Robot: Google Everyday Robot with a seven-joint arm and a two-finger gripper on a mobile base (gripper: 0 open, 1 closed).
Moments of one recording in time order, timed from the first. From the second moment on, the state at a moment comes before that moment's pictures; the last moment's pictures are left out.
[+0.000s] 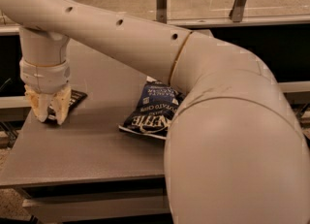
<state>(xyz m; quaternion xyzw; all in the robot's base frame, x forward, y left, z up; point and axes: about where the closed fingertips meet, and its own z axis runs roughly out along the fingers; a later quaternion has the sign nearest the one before) 0.494 0.250 0.838 -0.99 0.01 0.09 0.12</state>
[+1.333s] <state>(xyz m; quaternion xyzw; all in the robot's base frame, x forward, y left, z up) 0.501 0.251 0.853 -0.99 0.03 0.07 0.08</state>
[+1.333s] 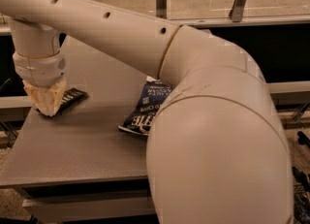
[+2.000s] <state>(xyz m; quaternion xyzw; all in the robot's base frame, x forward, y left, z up) 0.510 0.211 0.851 -0.99 0.09 0.08 0.10</state>
